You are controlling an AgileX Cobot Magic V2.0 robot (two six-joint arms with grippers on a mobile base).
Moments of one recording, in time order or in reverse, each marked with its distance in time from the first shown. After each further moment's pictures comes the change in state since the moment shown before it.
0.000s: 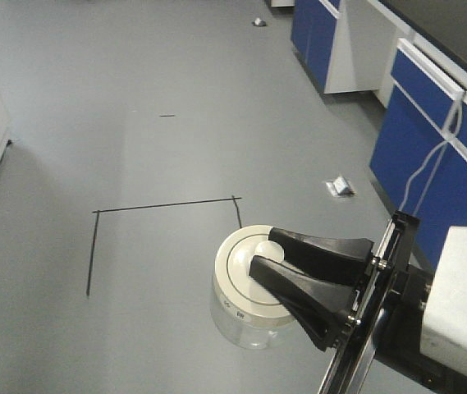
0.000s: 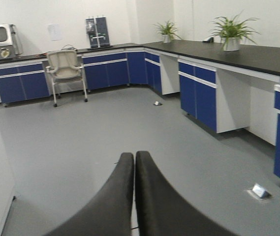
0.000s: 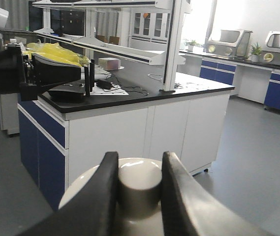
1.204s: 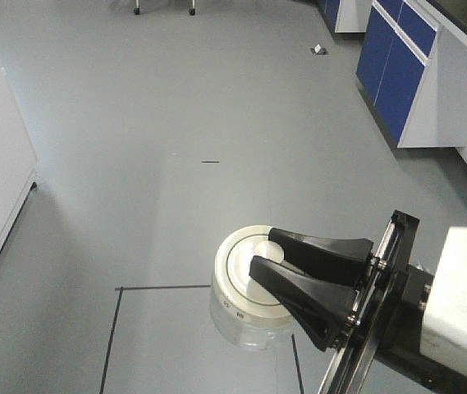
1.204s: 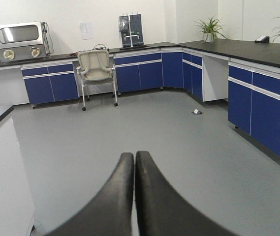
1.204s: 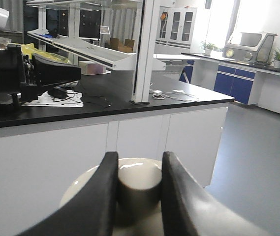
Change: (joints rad) left arm 0.000 0.000 0.000 0.000 0.000 0.000; right arm 0.000 0.000 0.000 0.000 -0.001 0.000
